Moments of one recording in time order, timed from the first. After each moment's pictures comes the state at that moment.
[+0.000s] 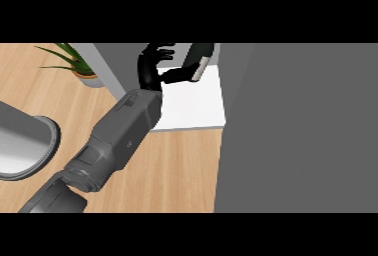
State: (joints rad) left arm -1.13 0.04 -0.35 -0.23 0.77 0.66 -0.50; right arm 0.24 -0.12 0.26 -2.50 -0.12 0.16 0.37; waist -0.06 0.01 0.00
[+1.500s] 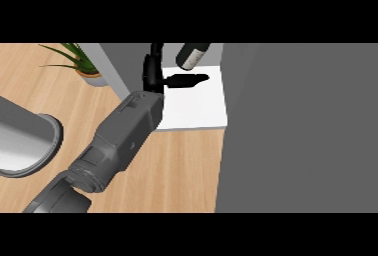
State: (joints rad) left arm -1.14 0.02 -0.30 -0.19 0.68 0.49 -0.63; right arm 0.30 -0.10 0.27 -2.50 -0.12 0.19 0.34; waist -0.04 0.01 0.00
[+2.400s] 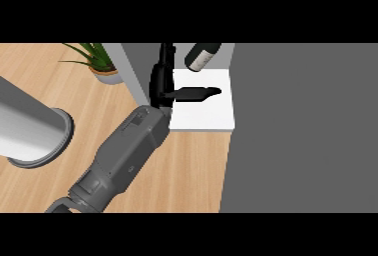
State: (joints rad) left arm -0.92 0.01 -0.34 -0.61 0.65 0.48 -0.60; right arm 0.28 -0.10 0.29 -2.51 -0.11 0.14 0.38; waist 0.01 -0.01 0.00
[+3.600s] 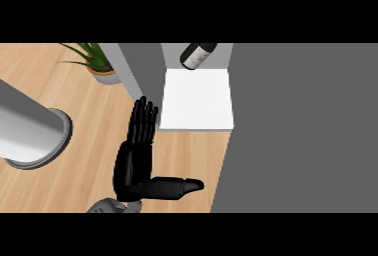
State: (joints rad) left arm -0.19 0.18 -0.62 -1.59 0.52 0.60 -0.45; right arm 0.28 -0.16 0.36 -2.51 -0.09 0.15 0.40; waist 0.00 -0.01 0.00
